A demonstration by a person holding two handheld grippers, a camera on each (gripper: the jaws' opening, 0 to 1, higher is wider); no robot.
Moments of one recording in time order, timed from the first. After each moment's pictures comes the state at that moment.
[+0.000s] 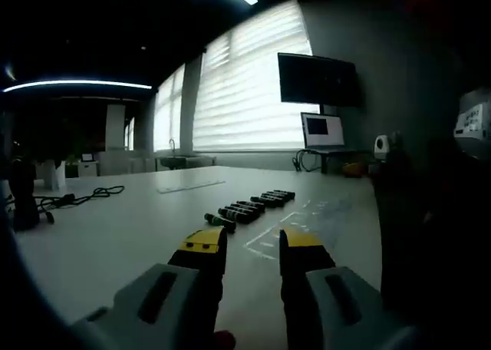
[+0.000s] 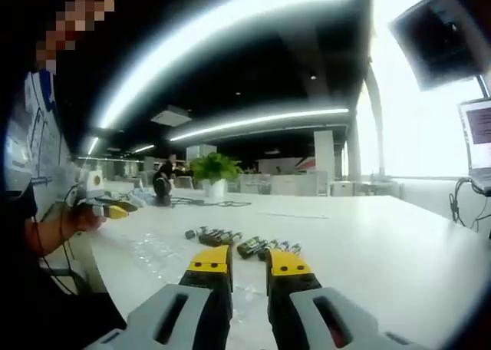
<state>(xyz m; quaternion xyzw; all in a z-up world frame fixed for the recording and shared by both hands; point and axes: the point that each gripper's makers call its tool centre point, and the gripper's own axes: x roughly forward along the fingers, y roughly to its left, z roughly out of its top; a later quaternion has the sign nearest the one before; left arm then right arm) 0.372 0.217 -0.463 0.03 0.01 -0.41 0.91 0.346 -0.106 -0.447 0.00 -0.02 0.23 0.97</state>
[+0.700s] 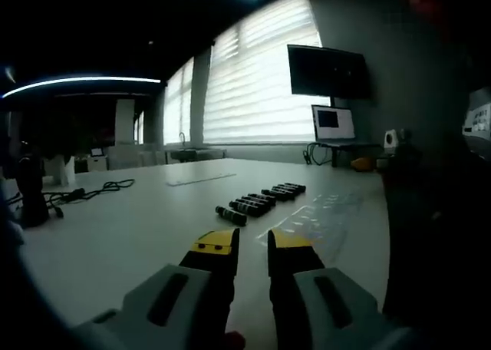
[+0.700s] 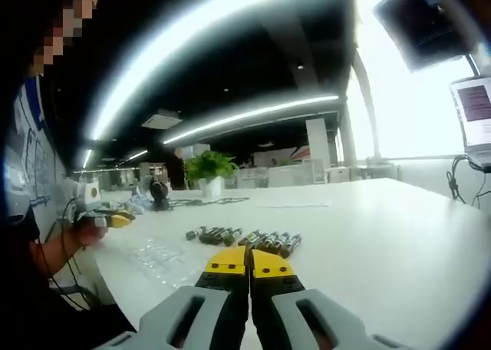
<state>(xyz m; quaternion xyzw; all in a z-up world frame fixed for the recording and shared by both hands) 0.378 0.228 -0.465 0.03 0.01 -0.38 0.92 0.347 -0.108 -0.451 0.04 0.02 0.23 0.97</state>
